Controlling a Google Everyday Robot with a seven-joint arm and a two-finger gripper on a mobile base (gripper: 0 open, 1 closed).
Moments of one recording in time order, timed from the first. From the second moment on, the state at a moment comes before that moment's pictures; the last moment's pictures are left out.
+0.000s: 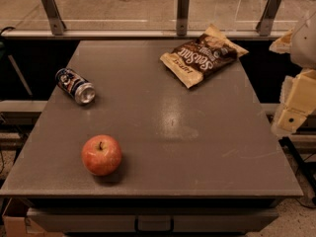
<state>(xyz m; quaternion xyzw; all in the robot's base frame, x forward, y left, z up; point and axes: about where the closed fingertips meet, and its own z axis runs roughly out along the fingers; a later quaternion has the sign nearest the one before) 0.438 -0.216 0.977 -0.60 0.78 -0.04 0.16</state>
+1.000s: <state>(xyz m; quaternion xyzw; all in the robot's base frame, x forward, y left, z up) 0.514 -0.107 0.951 -0.63 0.75 0.01 0.20</state>
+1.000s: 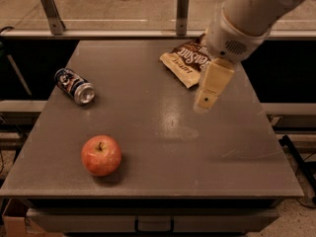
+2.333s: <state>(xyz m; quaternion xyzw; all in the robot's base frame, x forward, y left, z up) 0.566 0.017 0.953 -0.64 0.72 0.08 0.24</state>
